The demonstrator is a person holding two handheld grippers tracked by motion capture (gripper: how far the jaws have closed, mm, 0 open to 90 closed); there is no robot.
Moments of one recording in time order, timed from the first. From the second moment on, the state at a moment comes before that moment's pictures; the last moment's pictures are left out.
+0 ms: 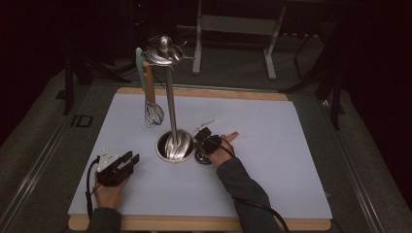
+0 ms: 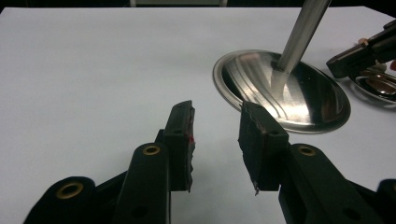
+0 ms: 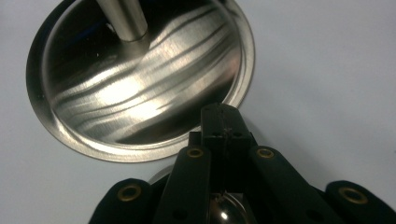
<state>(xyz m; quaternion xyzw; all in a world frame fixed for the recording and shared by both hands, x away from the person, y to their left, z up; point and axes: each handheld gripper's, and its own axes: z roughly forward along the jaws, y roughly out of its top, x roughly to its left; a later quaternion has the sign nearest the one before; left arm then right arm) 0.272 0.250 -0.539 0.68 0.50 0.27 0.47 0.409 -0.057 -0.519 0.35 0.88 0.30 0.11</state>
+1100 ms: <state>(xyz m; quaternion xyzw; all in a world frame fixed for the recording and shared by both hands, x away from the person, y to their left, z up) 0.272 0.250 -0.539 0.68 0.50 0.27 0.47 0.375 -0.087 -0.517 0.32 0.90 0.27 0.10</state>
